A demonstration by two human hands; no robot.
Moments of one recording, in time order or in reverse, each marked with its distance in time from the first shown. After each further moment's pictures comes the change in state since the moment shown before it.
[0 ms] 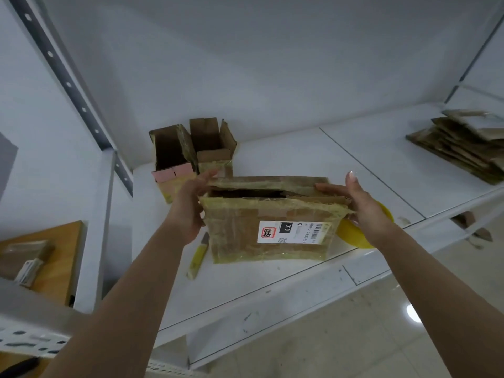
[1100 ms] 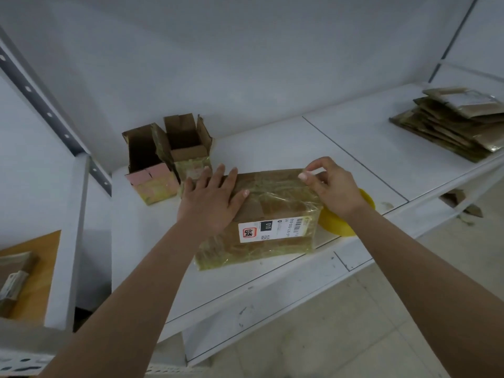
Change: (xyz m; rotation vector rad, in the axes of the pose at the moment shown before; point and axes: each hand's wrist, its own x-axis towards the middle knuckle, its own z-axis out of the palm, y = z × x) left_hand 0.001 -0.008 0.071 1.846 -0.116 0.327; right_hand 0.032 0.011 -0.009 -0.396 0.198 -0.241
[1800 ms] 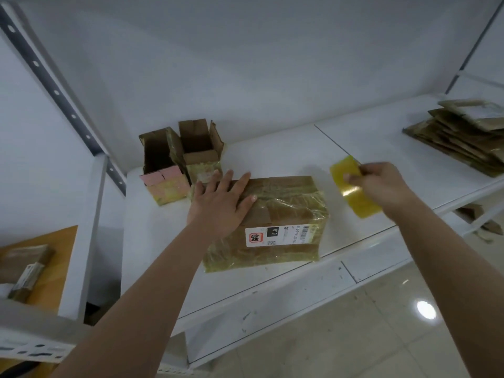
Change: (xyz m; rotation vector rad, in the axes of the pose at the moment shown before) left_hand -0.001 0.001 0.002 -0.031 0.033 -0.016; right_hand 0.010 -0.007 -0.057 0.076 0.009 0.246
